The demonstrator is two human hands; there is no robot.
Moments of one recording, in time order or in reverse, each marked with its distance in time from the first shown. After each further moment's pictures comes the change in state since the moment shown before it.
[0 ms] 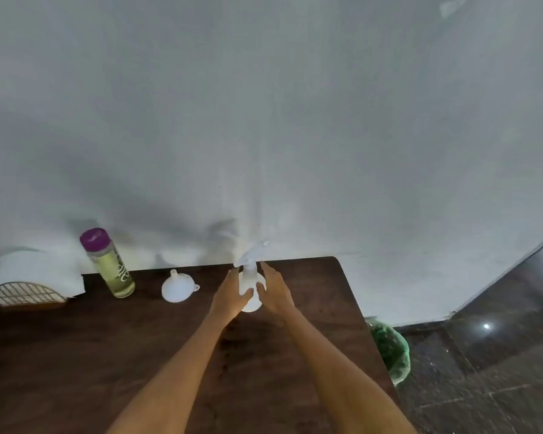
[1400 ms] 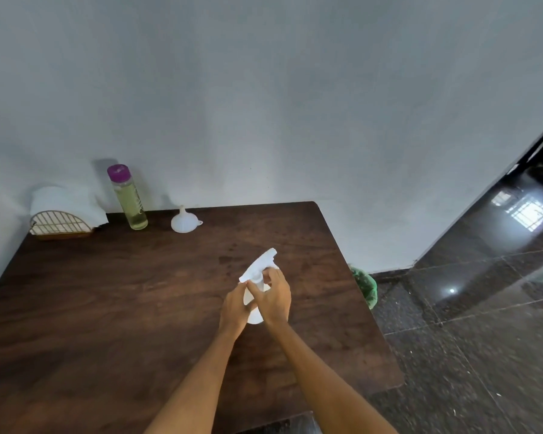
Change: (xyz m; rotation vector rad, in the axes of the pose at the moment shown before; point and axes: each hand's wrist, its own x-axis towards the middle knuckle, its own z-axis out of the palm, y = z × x) left_hand -0.242 -0.003 0.050 -0.168 -0.024 -0.061; right_hand -0.238 -0.001 0.079 0.257 0.508 0.067
